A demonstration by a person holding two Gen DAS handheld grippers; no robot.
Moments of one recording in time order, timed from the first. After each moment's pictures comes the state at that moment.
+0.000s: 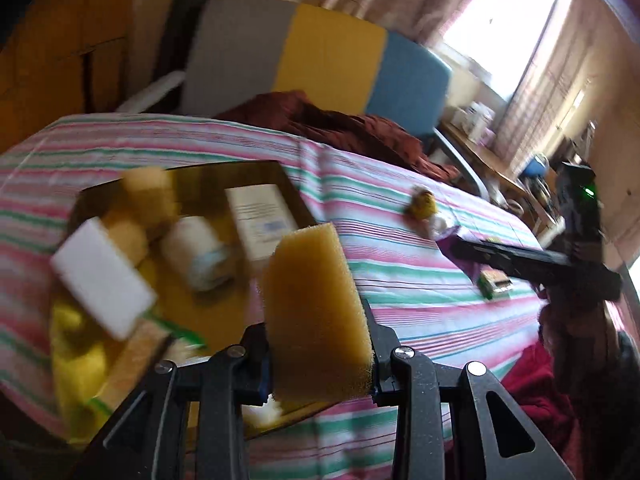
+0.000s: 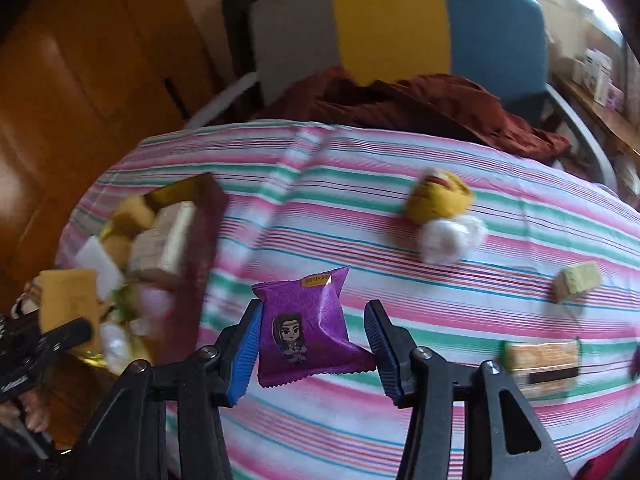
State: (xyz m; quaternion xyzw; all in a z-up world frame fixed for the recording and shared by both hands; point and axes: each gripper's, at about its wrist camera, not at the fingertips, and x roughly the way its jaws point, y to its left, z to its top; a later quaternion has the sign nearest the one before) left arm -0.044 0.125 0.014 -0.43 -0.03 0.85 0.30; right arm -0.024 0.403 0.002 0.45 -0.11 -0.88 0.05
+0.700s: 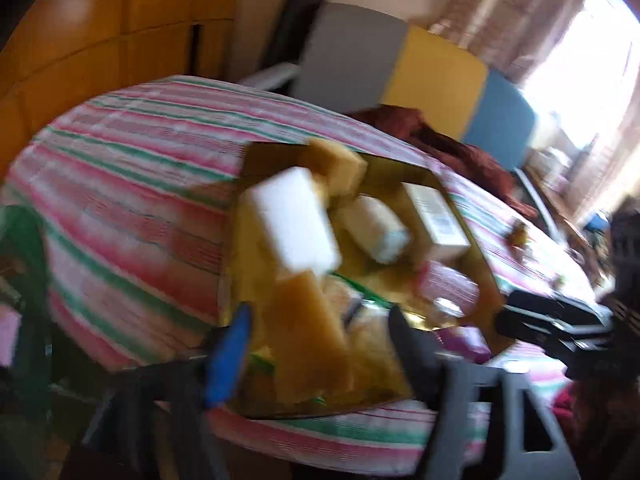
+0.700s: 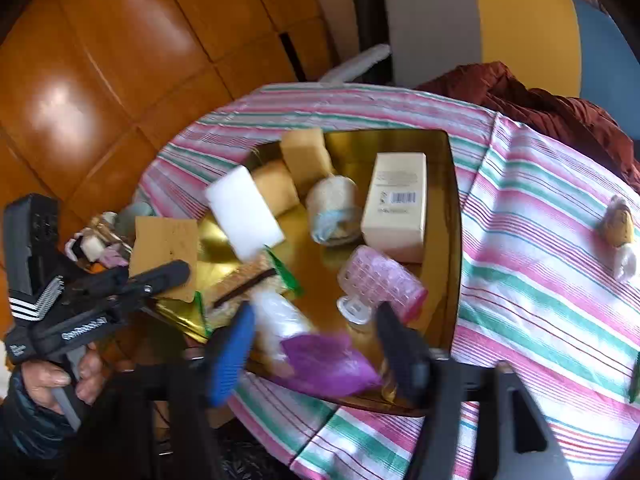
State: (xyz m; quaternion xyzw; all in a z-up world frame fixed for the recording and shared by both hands) left arm -0.049 -0.007 -0.018 -0.43 -0.07 0.89 0.15; right arm -0.033 0.232 -0.018 0.48 -0.08 -0.86 0.17
